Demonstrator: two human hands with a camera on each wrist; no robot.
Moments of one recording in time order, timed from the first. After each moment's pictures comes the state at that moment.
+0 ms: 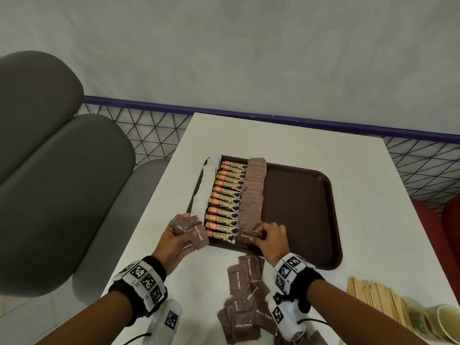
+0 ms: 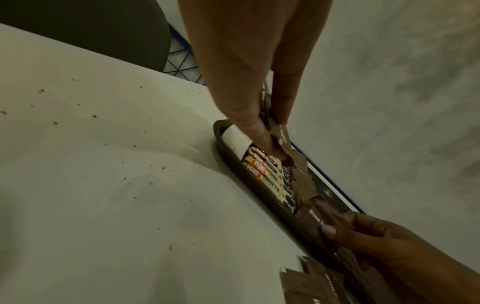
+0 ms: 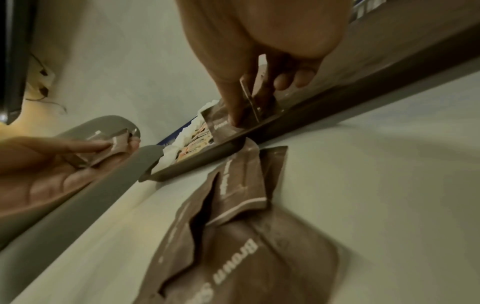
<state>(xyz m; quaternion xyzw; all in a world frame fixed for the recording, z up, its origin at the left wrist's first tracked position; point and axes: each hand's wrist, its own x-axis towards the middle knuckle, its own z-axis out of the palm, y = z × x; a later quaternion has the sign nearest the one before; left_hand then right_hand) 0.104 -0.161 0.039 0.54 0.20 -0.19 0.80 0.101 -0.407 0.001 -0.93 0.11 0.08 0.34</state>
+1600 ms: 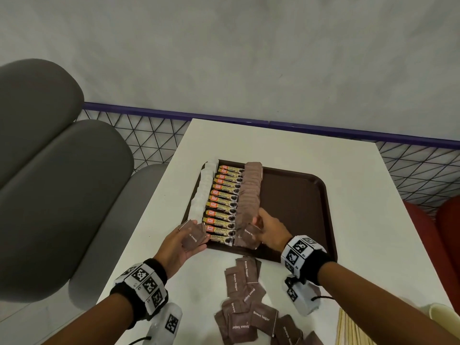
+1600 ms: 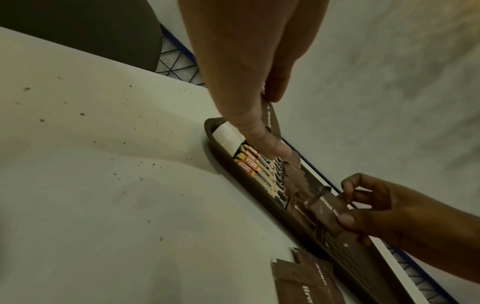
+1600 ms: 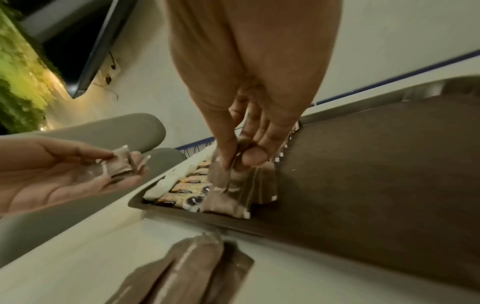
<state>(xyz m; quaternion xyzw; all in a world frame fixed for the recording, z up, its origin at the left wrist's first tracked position) 0.099 -0.173 0.052 0.50 0.22 -0.22 0.81 0.120 -0.424 0.049 -0.90 0.00 0.18 0.40</state>
